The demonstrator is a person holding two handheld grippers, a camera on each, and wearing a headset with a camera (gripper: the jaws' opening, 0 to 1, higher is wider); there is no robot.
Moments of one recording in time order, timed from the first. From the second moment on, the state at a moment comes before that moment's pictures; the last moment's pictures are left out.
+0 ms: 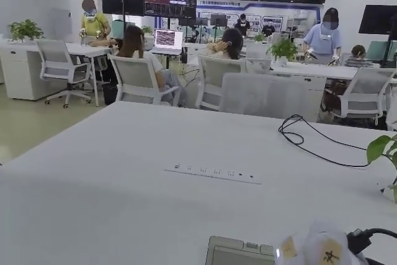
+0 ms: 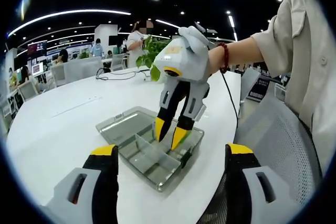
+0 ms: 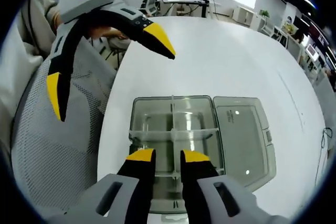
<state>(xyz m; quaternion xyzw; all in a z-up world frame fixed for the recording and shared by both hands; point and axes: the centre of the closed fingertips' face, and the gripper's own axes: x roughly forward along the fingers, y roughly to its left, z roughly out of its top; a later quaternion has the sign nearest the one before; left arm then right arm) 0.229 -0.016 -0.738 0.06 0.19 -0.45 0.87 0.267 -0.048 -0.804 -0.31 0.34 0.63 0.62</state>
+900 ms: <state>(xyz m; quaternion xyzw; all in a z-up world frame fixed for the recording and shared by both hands) 0.227 -0.019 -0.740 0.05 0.19 -0.45 0.87 0.265 -0.130 -0.783 -0.27 0.35 0.57 0.69</state>
